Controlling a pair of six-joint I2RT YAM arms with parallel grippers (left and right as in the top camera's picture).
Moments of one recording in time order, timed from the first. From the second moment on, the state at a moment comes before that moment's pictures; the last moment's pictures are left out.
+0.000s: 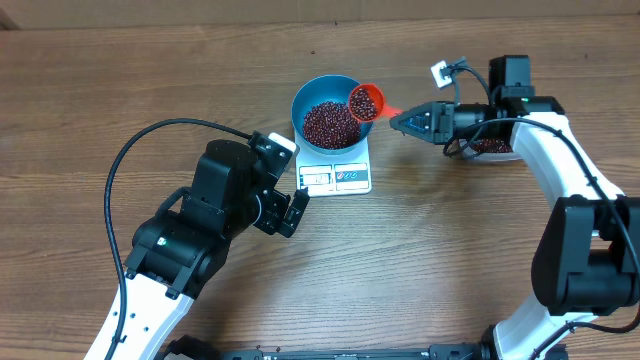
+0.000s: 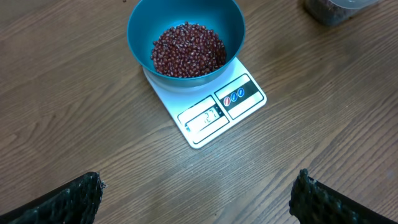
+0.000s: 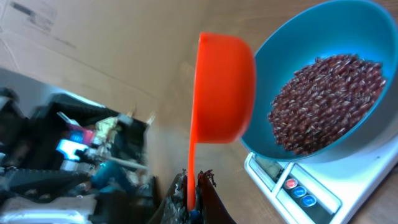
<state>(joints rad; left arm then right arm) -0.45 1.08 1.07 -0.78 0.05 0.06 -0.01 1.86 1.34 -0.61 -1.30 -0.15</state>
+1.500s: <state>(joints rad) -0.45 1.08 1.07 -0.78 0.05 0.06 0.15 1.86 1.34 -0.40 -0.76 -0.77</state>
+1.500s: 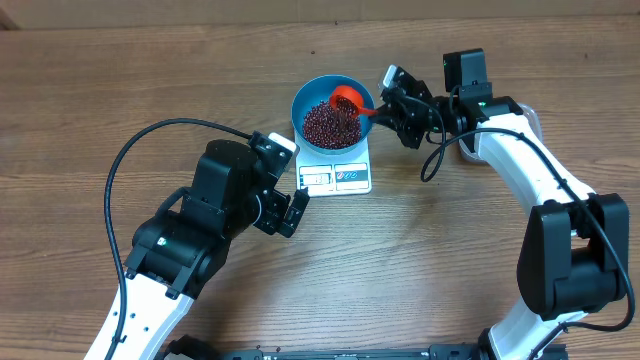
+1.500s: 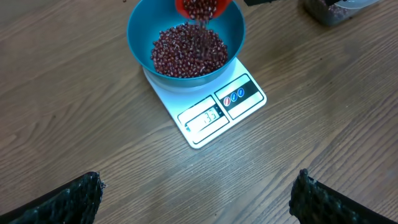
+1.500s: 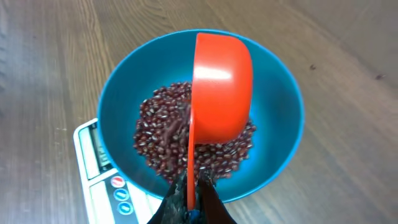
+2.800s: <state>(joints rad) -0.45 1.08 1.07 -0.78 0.05 0.06 0.15 1.86 1.34 -0.30 -0.73 -0.87</state>
